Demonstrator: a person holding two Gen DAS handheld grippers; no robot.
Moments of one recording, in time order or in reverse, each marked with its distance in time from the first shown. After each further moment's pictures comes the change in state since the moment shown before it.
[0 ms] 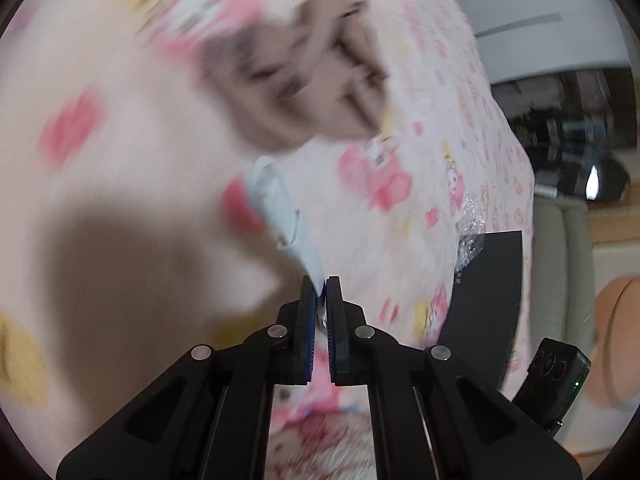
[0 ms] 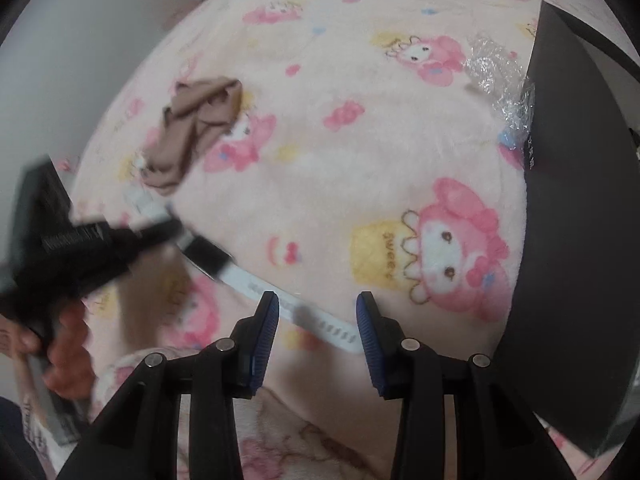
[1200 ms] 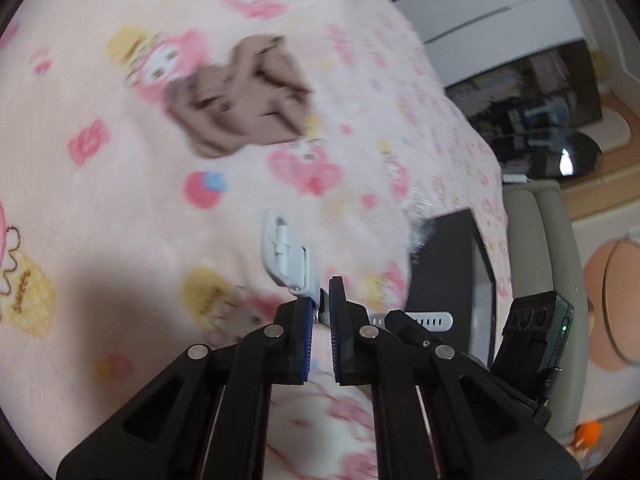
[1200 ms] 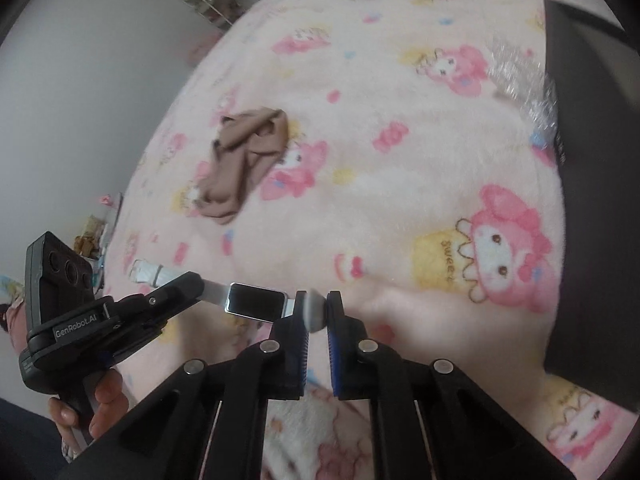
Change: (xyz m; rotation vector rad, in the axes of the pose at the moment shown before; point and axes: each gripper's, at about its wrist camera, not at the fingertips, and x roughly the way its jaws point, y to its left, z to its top) left arm -0.048 -0.053 -0.047 0.189 -0.115 -0.061; right arm -0.033 0.000 -0.012 0.064 -0.092 0.172
